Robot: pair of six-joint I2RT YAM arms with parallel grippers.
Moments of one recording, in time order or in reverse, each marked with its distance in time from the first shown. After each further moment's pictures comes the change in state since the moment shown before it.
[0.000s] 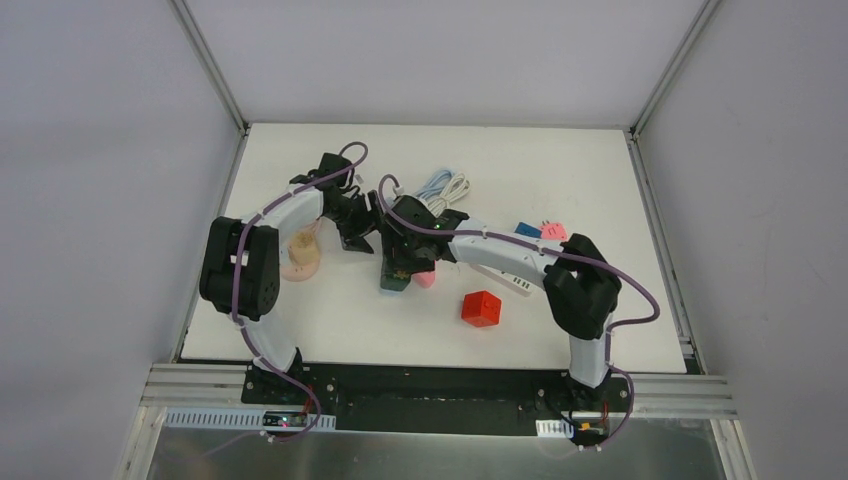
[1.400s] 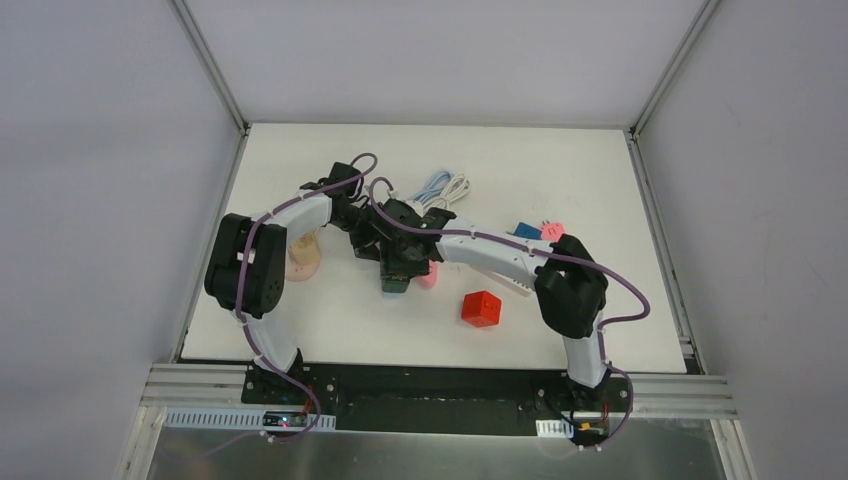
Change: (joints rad) left arm -0.048 0.029 -0.055 0.046 0.050 -0.035; right arm 0.040 0.042 0.104 -0.176 0.063 0.054
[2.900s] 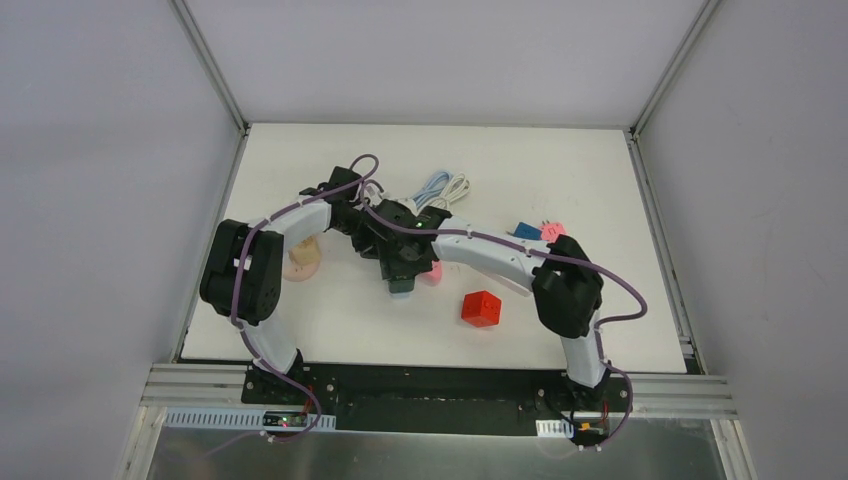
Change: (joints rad) left arm -0.018 -0.045 -0.056 0.034 -0.024 0.001; right arm 0.034 0.040 0.090 -0.095 0.079 -0.126
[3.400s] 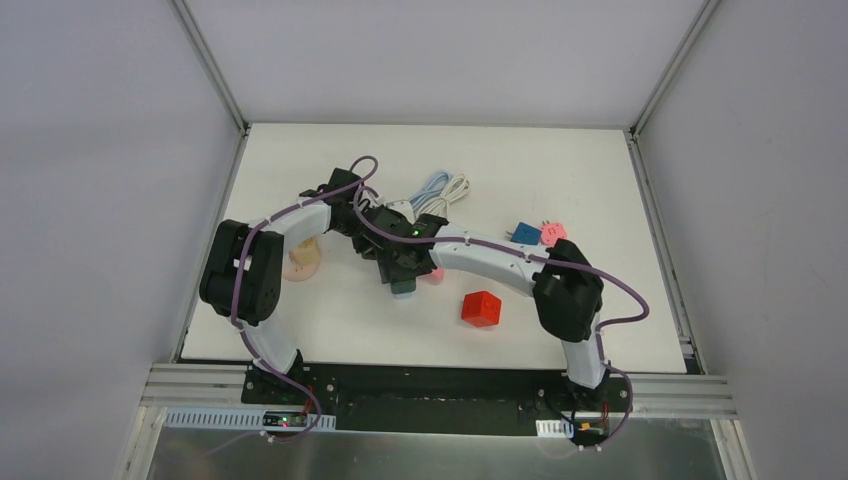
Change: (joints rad) left arm 0.001 -0.001 -0.017 0.021 0.026 -0.022; right arm 0.034 -0.026 -0.038 0.029 0.084 -0.022
